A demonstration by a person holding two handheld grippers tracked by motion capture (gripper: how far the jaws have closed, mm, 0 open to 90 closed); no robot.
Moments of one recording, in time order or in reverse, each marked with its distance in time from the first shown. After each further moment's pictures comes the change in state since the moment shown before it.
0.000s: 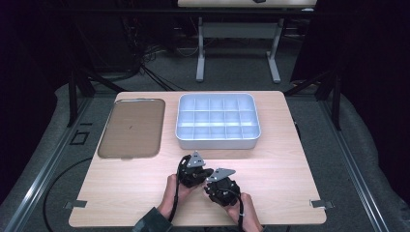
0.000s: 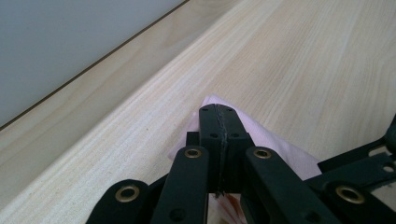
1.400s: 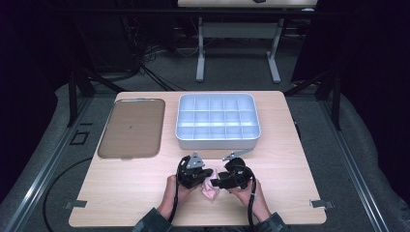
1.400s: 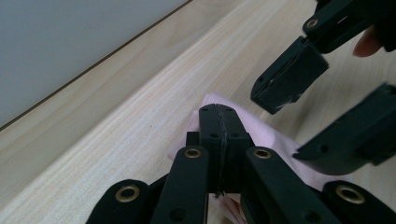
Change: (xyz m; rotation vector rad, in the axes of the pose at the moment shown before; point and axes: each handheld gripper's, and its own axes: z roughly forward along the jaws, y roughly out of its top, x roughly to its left) left arm 0.000 -0.003 0.000 -0.008 0.015 -0.001; right arm -0.067 0.008 -0.003 0.066 0.203 0.251
